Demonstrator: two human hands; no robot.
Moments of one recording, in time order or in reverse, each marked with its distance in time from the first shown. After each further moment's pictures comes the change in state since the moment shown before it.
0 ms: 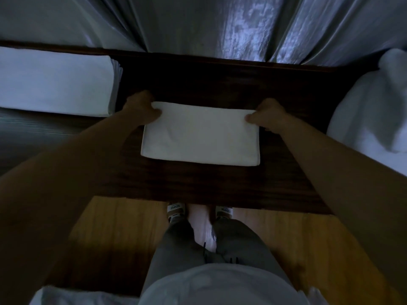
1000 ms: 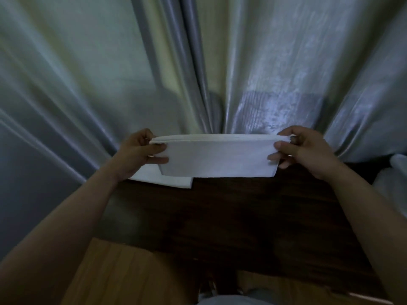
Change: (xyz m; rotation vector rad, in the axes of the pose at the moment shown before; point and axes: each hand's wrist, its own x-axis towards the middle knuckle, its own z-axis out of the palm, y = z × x) left_hand -0.165 -0.122 -0.226 -1.245 0.061 0.384; right_hand -0.189 -0.190 -0.029 0.544 0.081 -0.618
